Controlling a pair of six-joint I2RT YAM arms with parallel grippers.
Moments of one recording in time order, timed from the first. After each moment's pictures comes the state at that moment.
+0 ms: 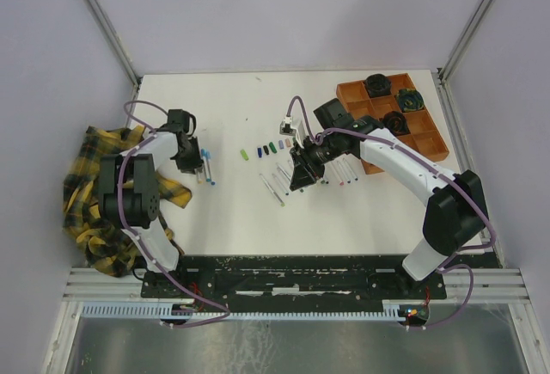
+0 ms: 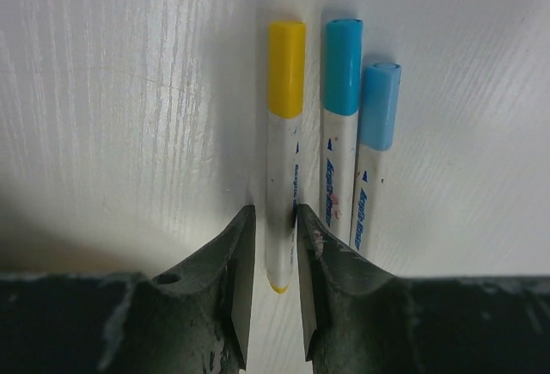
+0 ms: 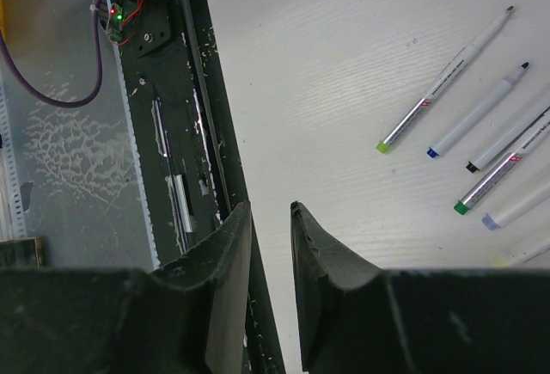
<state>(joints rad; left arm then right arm) 0.00 1.78 1.10 -0.51 -0.02 -0.23 0.59 1.64 1.36 -0.78 -0.84 -0.26</state>
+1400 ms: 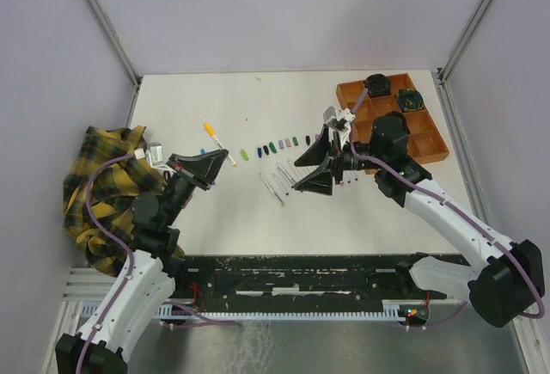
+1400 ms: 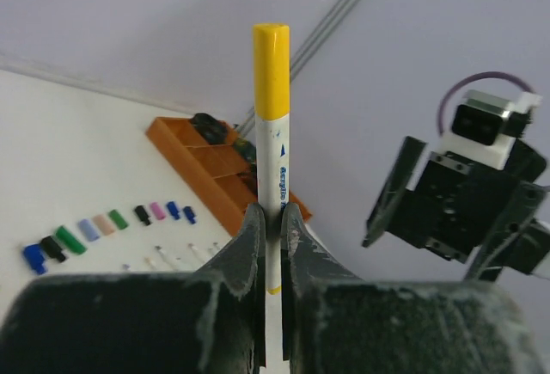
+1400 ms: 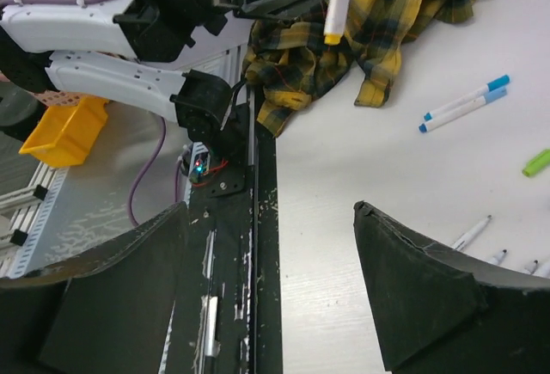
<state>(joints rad) -0.24 0.54 0.33 0.52 0.29 -0.78 0.52 1.15 0.91 0.08 -1.06 0.21</state>
